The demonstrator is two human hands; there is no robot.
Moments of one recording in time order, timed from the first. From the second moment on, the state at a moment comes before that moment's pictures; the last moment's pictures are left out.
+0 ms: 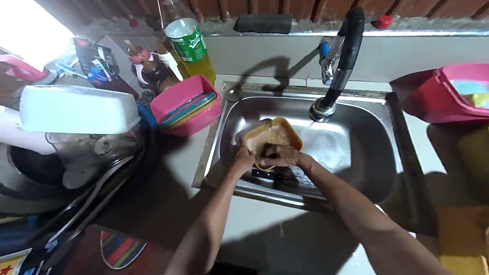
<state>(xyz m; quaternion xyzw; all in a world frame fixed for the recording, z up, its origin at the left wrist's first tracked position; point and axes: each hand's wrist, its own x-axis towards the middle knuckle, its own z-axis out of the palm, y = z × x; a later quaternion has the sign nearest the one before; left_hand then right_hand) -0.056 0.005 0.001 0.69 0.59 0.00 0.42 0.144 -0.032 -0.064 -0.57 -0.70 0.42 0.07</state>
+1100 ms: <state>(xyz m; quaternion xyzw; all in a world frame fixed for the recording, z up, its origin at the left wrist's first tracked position) -0.023 -0.002 -0.020 0.74 0.51 0.23 0.38 0.169 -0.062 -0.033 -0.51 0.05 0.43 0.74</state>
